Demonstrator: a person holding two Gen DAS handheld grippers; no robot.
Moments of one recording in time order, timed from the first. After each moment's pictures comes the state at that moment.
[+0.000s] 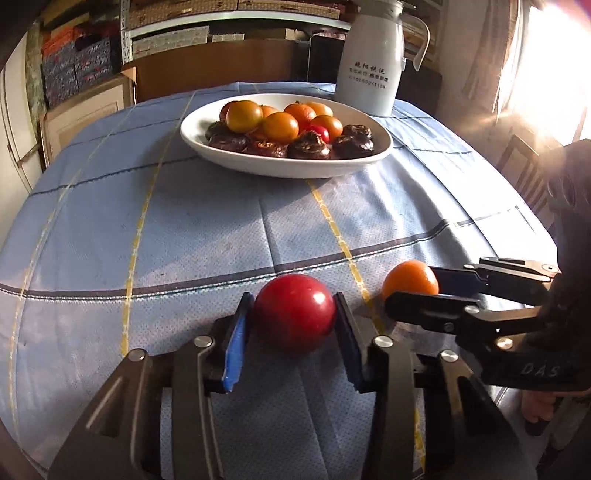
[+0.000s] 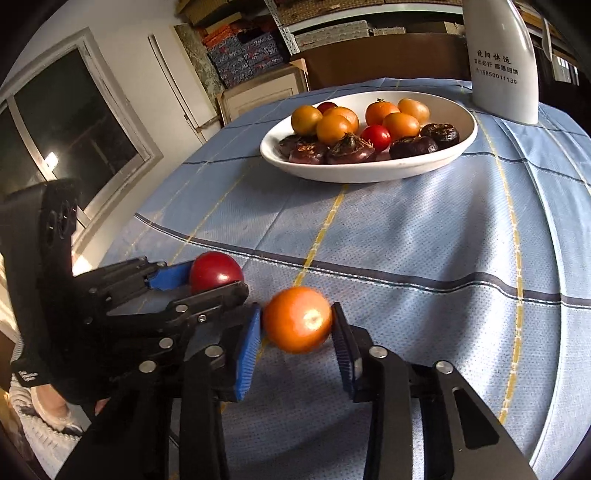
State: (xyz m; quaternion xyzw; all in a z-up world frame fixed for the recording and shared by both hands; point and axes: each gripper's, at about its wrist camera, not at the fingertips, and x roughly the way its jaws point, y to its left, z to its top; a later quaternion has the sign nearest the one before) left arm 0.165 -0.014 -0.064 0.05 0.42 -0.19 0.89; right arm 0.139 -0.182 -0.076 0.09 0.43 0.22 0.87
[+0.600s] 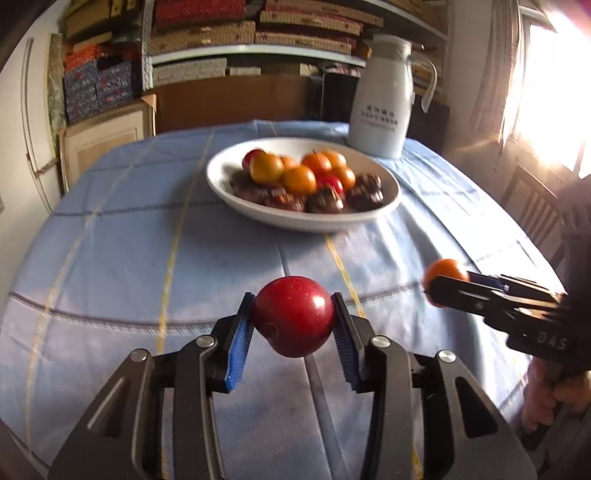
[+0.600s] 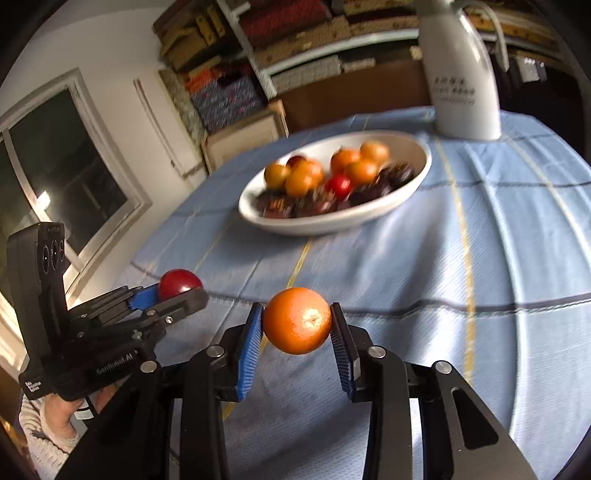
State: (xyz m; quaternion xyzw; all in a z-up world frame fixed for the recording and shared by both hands) left arm 0.163 -0.004 -0.032 0.03 0.35 -0.17 0.92; right arm 0.128 -0.213 -0.053 0.14 0.36 0.17 0.91
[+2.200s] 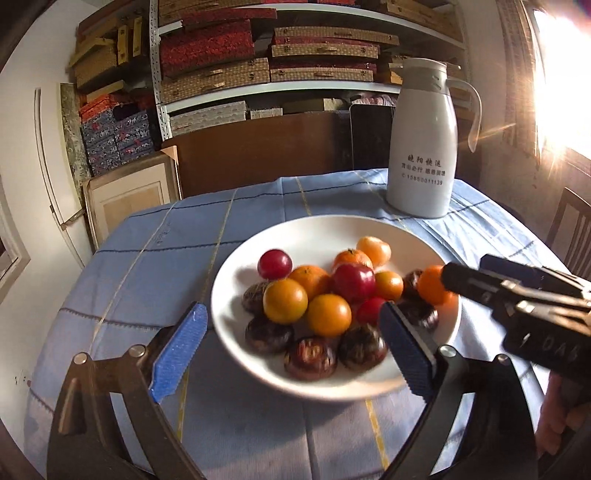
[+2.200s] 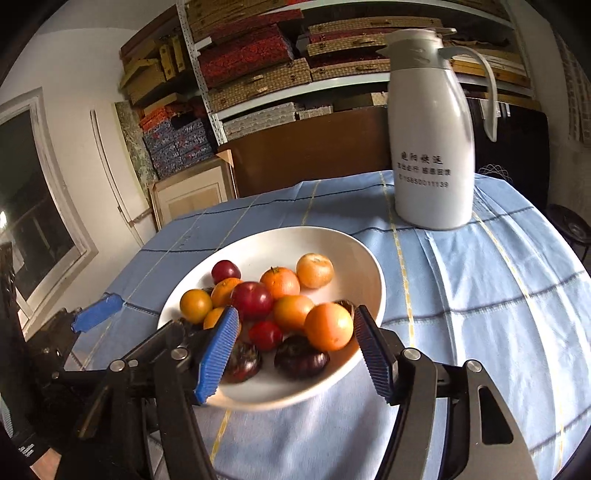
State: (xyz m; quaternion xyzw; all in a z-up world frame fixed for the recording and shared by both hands) left arm 0.260 -0.054 0.002 0.08 0.28 -0.09 0.95; right arm 0.238 -0.242 -0.014 0.12 0.29 0.06 0.95
